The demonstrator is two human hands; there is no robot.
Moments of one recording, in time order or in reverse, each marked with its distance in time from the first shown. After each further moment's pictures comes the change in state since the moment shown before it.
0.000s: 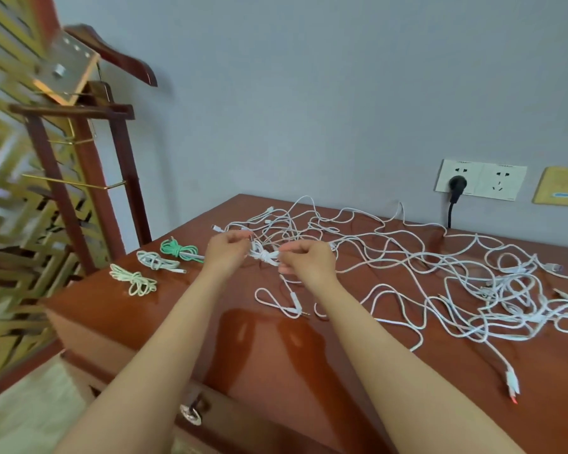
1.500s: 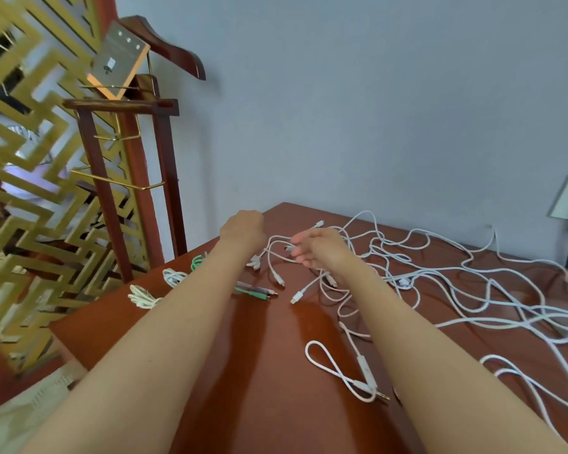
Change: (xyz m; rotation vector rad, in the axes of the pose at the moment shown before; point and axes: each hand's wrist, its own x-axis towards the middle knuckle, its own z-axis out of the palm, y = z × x) left_hand 0.140 -0.008 -0.020 1.073 -0.024 0.137; right_hand 0.131 -0.004 0.066 -0.096 -0.323 0.115
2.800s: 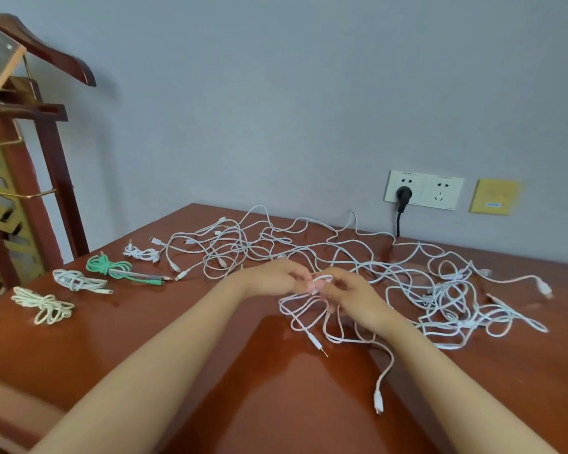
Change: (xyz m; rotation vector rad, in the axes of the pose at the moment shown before) left_hand -0.145 0.165 0.015 -0.599 -0.694 0.665; right_hand -0.190 0.080 -0.164 -0.288 0.159 -0.200
